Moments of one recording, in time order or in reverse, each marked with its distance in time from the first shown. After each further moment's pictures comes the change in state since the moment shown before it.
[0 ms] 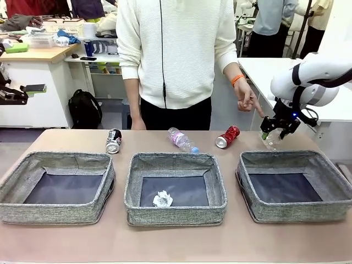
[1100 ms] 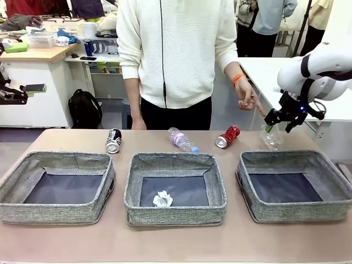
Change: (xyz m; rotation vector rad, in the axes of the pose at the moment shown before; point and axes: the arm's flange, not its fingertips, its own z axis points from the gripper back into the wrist) left arm 0.000 0.000 0.000 0.000 0.000 0.000; right arm -0.007 -0.004 0.027 0.006 -0.050 0.049
